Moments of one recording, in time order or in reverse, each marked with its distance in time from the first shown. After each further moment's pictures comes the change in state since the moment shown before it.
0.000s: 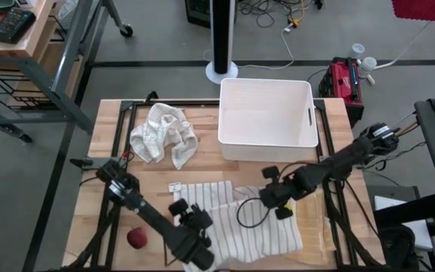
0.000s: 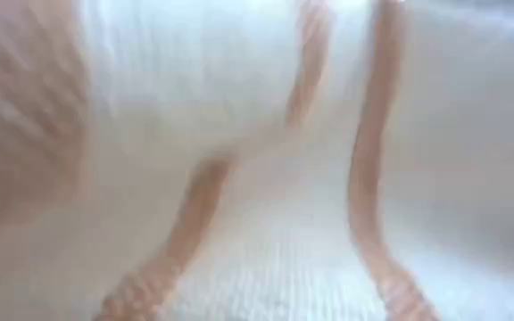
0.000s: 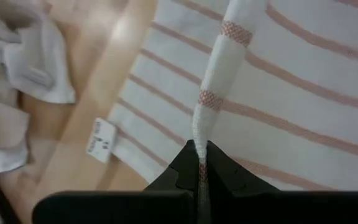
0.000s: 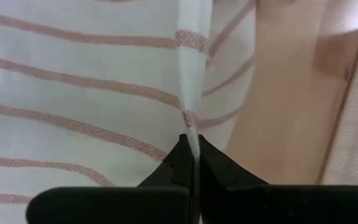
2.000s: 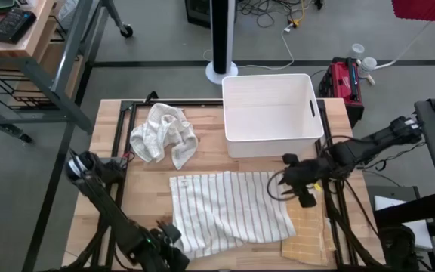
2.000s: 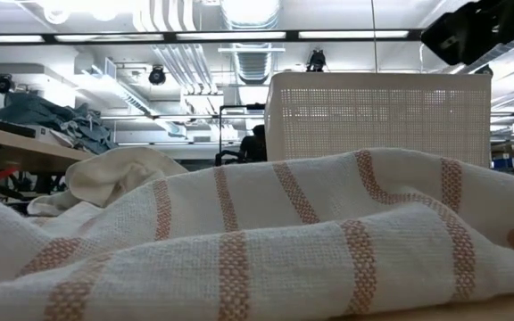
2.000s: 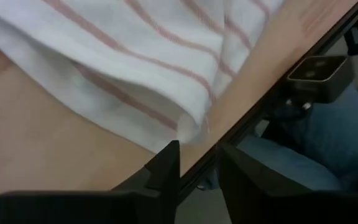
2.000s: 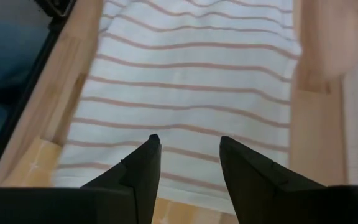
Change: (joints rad) left arm -0.236 -0.393 -0.657 0.915 0.180 -0.548; right arm -0.025 -0.503 -0.105 -0.043 -0.179 0.089
